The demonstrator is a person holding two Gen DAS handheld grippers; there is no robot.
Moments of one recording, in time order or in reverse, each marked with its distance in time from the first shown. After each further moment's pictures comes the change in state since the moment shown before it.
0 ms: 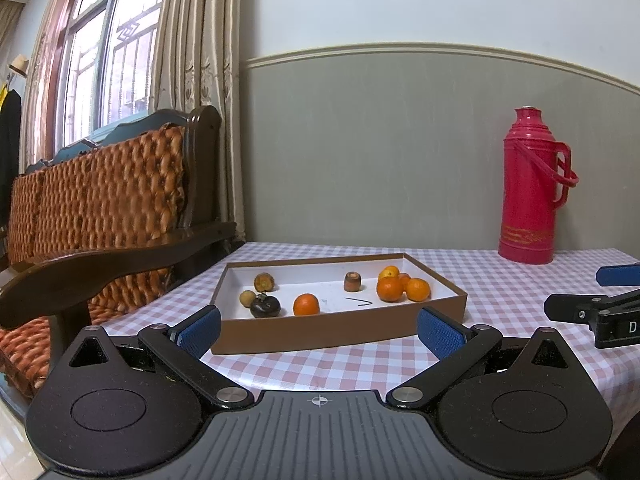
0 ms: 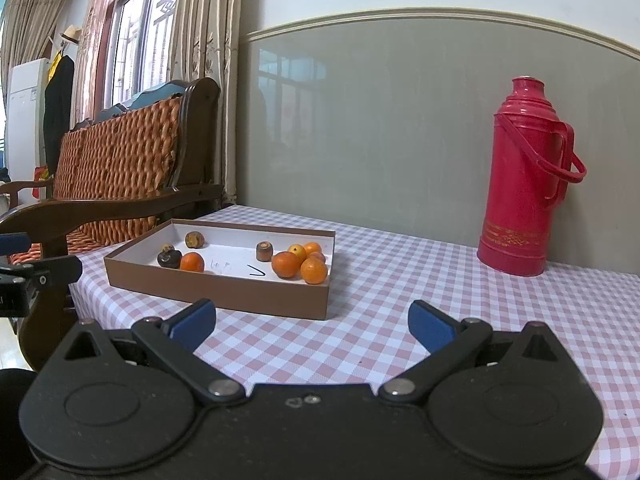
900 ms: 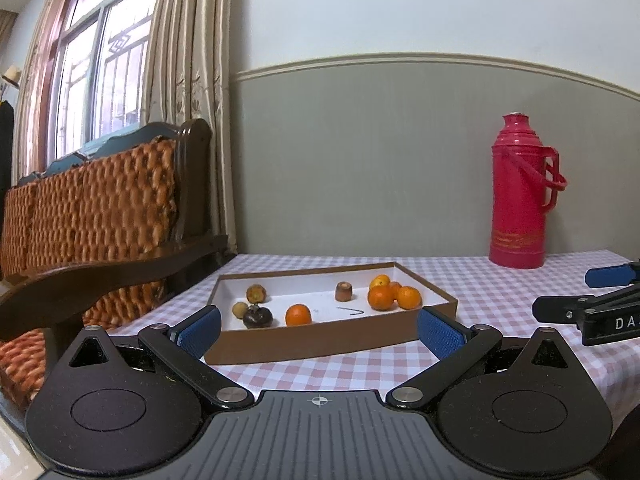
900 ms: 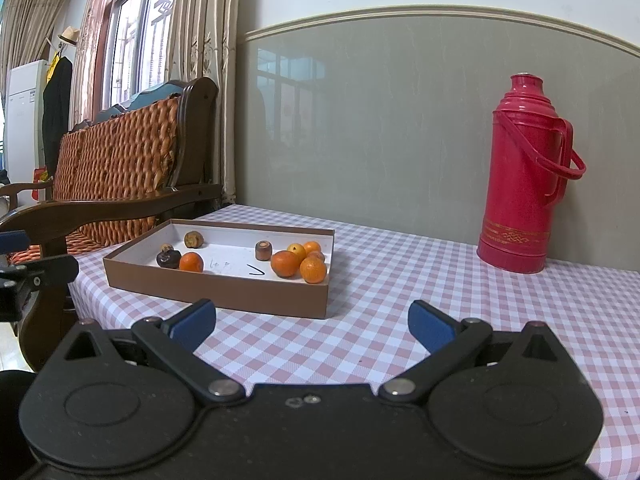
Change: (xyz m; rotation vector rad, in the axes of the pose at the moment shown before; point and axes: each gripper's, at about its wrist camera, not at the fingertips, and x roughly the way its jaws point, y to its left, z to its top) left arm -0.003 -0.002 0.000 0.018 -0.040 -0.029; right arm 0.000 -0.001 0.000 0.006 0.001 0.001
